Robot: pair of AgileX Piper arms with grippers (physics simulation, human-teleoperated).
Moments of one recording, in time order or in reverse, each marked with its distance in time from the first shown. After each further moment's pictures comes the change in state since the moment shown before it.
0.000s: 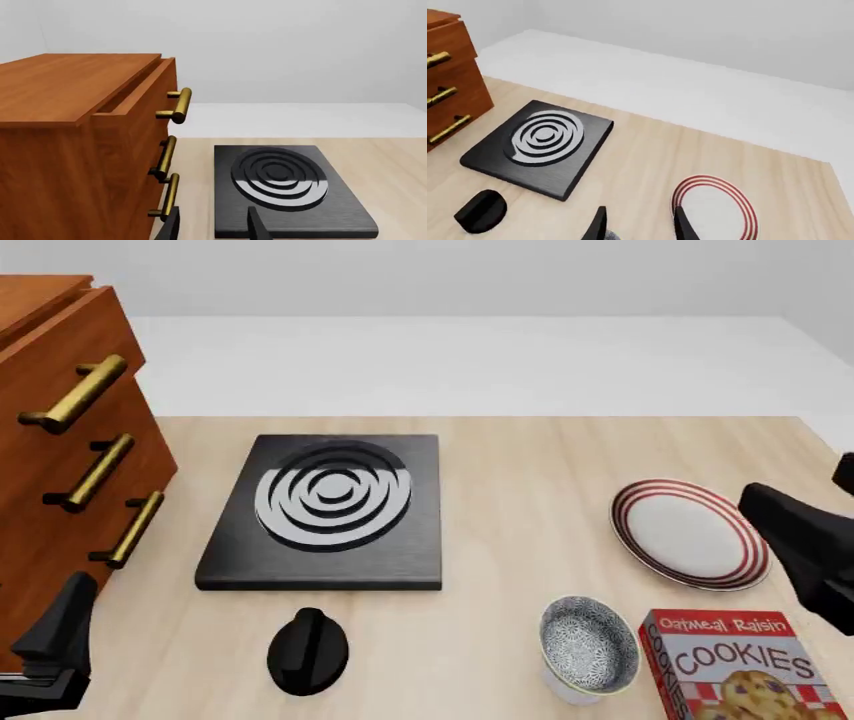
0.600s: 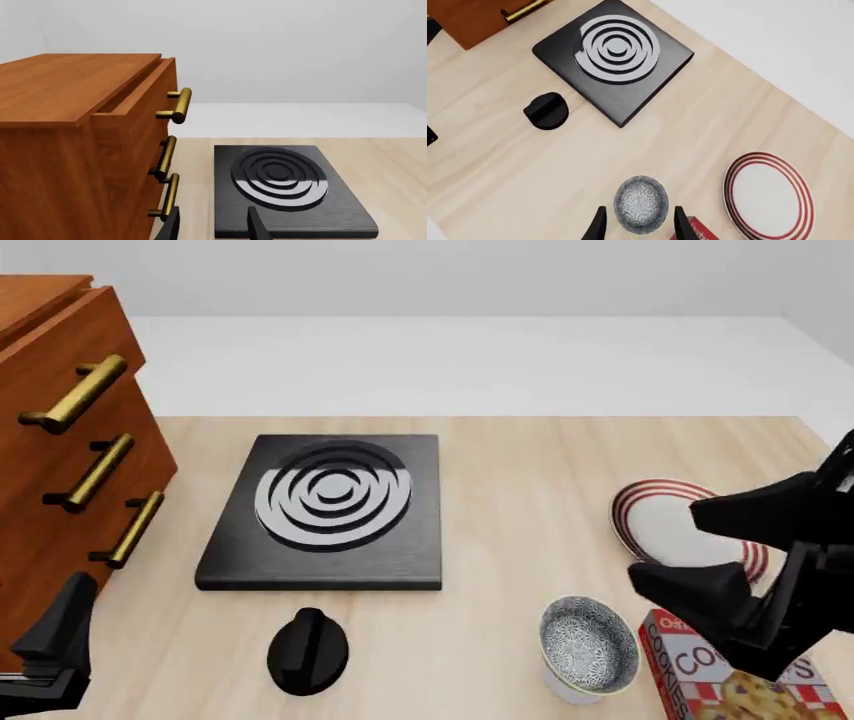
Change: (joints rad) left arm 0.000 0.000 0.000 0.000 0.000; right arm 0.328 0.285 -0.204 0.357 -0.067
